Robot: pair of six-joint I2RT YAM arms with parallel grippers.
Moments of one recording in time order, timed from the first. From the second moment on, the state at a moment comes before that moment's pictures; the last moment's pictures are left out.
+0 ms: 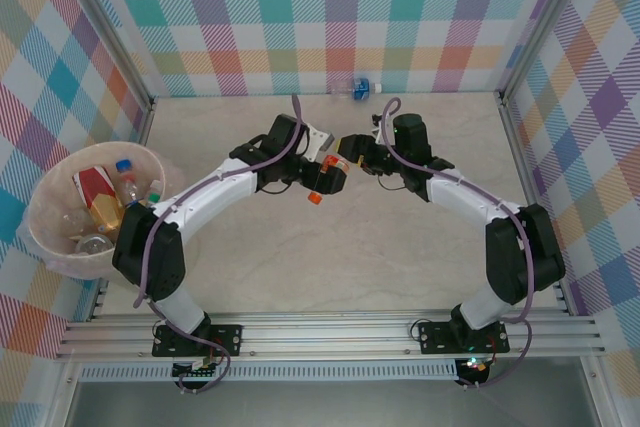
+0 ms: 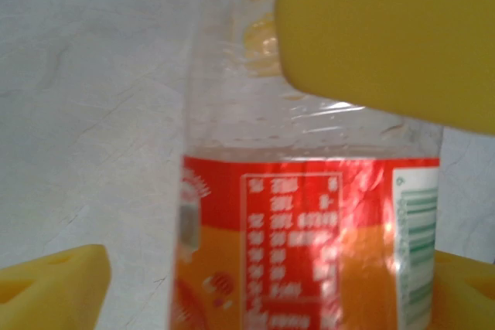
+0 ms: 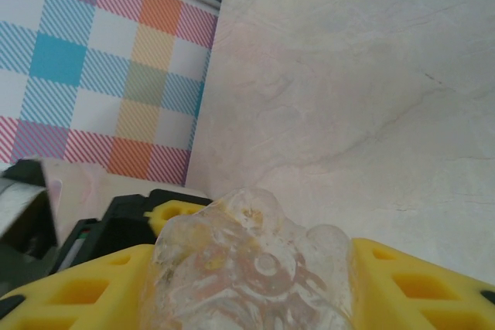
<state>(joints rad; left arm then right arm) -0.60 1.67 1.36 -0.52 0.33 -0.16 0.43 1.58 1.05 0.08 -0.60 0.84</state>
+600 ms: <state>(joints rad) -0.61 1.61 1.31 -0.45 0.27 -0.23 0.38 1.37 1.02 0.03 -0.52 0.86</state>
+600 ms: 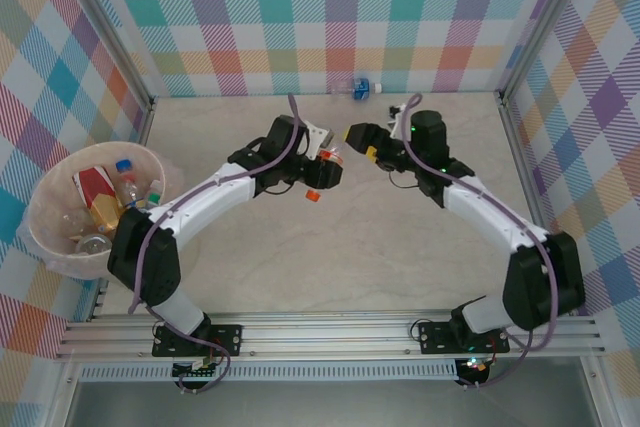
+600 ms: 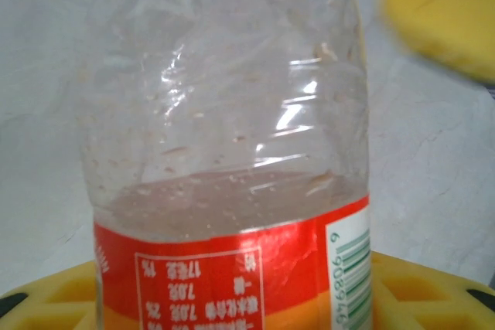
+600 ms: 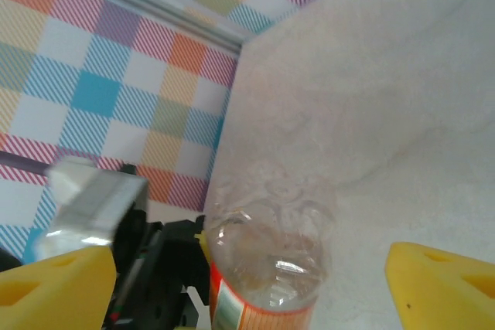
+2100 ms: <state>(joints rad) 0.15 1.21 1.59 -1.27 -0.26 -0.39 0.35 1.37 1.10 -0.16 -0.23 0.75</state>
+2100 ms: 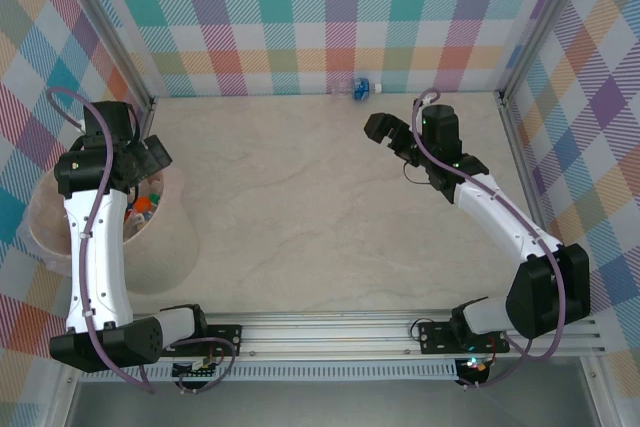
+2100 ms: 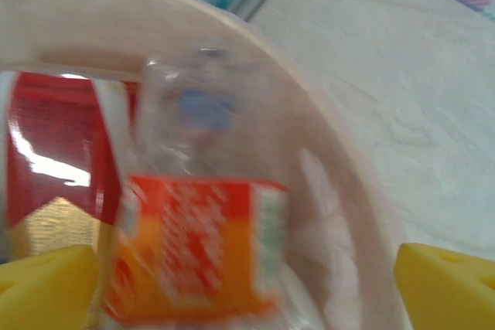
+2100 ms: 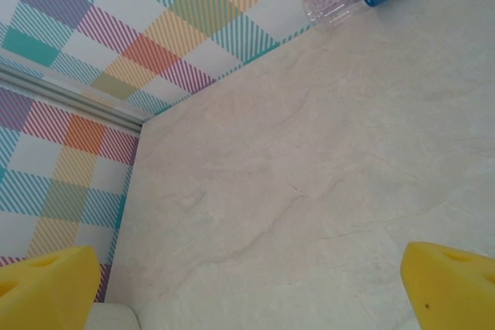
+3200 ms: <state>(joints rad) 0.17 1.21 1.60 -1.26 0.00 -0.49 0.35 1.33 1.04 -0.22 -0.15 0.67</state>
